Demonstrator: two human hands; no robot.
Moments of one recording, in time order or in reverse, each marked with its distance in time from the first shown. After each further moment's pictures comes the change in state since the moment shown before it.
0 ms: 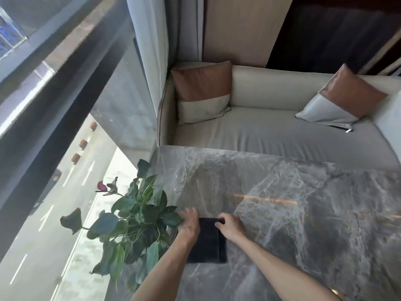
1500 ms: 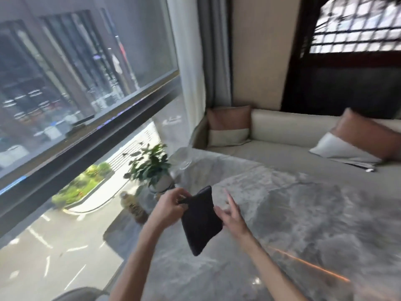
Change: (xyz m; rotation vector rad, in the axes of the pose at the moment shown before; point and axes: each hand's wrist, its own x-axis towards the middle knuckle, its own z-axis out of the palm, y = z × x) left_hand -0.413 0.254 -0.034 -0.822 0.574 -0.132; right_hand -0.306 0.231 -0.144 0.849 -0.138 -0.620
